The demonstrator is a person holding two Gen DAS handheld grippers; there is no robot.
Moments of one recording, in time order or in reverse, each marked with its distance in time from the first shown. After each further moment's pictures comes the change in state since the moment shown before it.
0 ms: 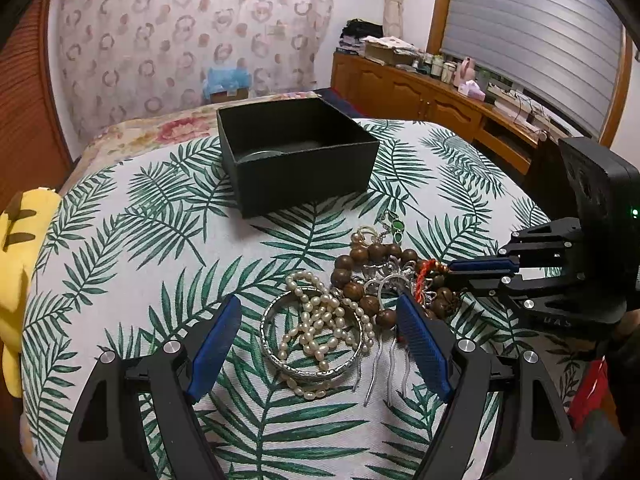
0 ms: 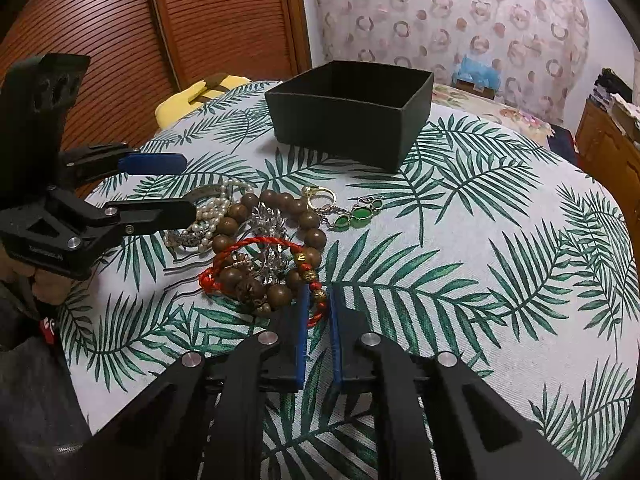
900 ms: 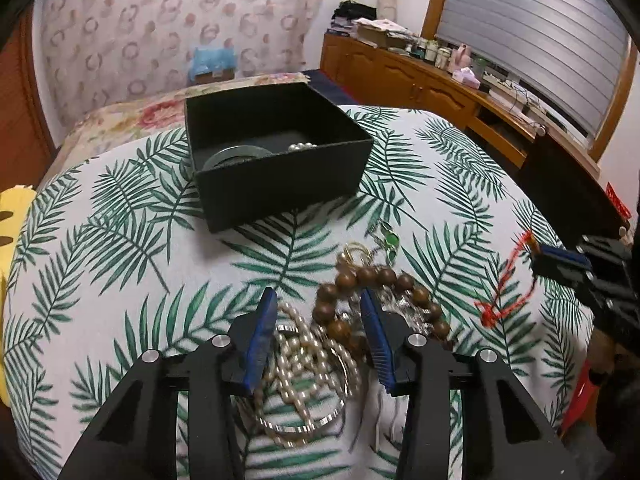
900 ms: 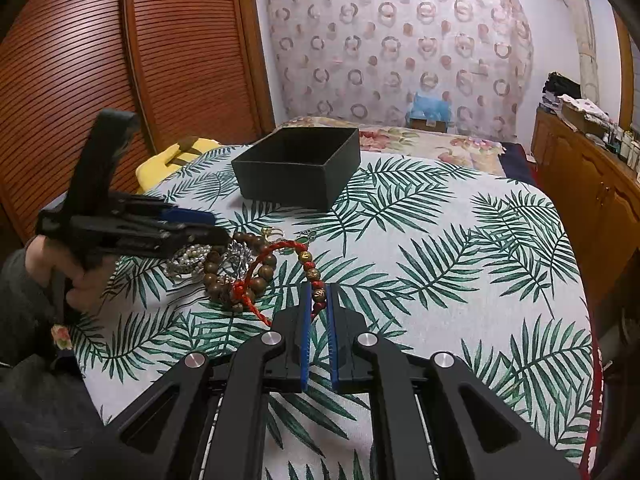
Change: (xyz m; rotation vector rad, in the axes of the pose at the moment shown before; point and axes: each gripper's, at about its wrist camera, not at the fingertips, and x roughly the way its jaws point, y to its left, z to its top) left arm 0.036 0.001 0.030 -0.010 0.084 -0.058; right arm -0.074 -0.023 -0.030 0.111 -0.212 -0.097
